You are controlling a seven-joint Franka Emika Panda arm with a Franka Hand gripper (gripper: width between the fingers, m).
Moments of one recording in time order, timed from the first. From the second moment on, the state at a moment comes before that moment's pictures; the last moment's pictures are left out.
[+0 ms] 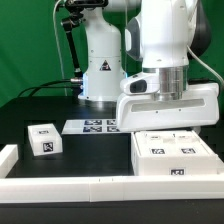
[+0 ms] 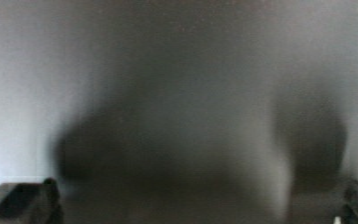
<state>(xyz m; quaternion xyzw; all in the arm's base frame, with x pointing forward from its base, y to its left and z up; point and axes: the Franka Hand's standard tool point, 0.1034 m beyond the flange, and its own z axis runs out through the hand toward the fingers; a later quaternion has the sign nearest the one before) 0.493 0.098 0.006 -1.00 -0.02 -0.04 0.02</state>
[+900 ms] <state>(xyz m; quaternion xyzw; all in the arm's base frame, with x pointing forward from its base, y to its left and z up) 0.500 0.069 0.003 -1.00 -0.03 -0.05 0.02</state>
